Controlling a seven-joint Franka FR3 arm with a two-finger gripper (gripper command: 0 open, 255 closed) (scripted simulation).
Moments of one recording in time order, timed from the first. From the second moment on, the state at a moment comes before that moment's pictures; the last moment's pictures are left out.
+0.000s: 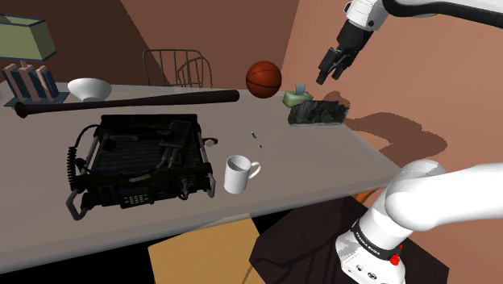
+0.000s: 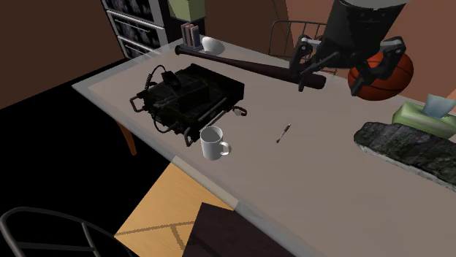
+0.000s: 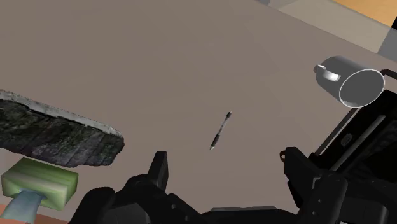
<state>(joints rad) 0.01 -0.78 -0.02 -2.28 -0.08 1.71 -0.02</state>
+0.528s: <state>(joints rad) 0.04 -0.69 0.08 -2.32 -0.02 1.76 0.11</state>
